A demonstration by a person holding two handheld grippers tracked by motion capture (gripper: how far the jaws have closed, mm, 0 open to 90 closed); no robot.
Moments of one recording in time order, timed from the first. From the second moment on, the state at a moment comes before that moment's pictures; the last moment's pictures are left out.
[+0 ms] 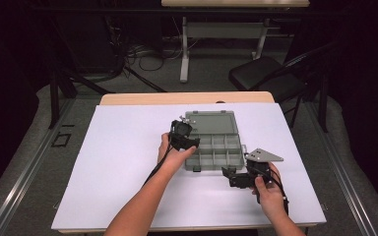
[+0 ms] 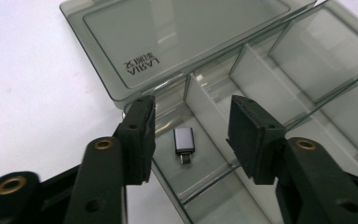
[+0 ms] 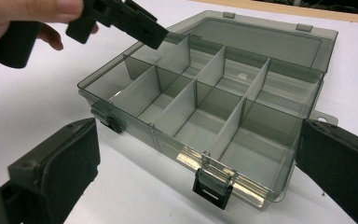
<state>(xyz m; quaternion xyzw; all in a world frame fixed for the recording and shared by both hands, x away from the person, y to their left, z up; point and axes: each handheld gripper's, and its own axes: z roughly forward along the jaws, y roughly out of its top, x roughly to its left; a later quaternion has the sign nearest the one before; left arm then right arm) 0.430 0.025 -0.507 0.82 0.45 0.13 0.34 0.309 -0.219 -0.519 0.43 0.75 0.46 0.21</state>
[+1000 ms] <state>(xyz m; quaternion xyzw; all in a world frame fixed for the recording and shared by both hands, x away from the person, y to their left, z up) 0.407 0.042 -0.500 0.84 0.41 0.08 0.33 0.309 -0.218 -0.519 0.43 0.75 0.46 0.21</state>
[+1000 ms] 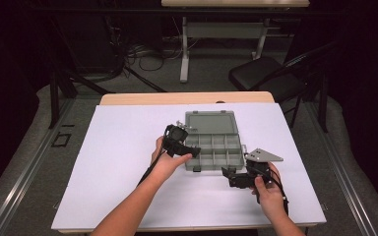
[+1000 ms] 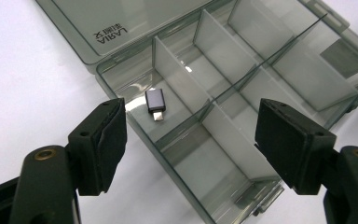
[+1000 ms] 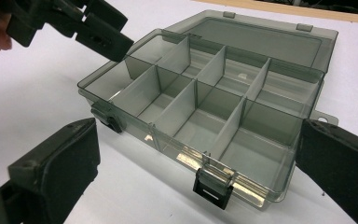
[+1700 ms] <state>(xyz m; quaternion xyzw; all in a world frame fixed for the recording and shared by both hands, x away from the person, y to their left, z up) 0.405 0.050 -0.535 0.84 0.44 0.07 0.30 0.310 -0.218 -0.520 0.43 0.75 0.46 0.21</state>
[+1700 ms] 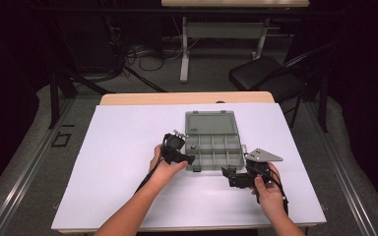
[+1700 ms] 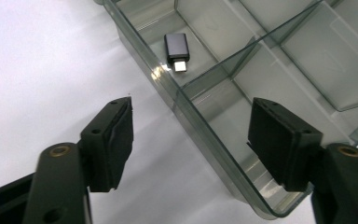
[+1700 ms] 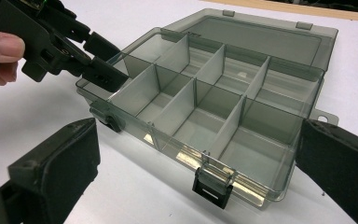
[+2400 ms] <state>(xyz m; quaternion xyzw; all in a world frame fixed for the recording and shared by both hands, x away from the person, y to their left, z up) 0.397 0.041 -0.546 0.86 0.40 0.11 0.28 0.311 -0.219 -0.521 0.44 0.75 0.46 0.21</state>
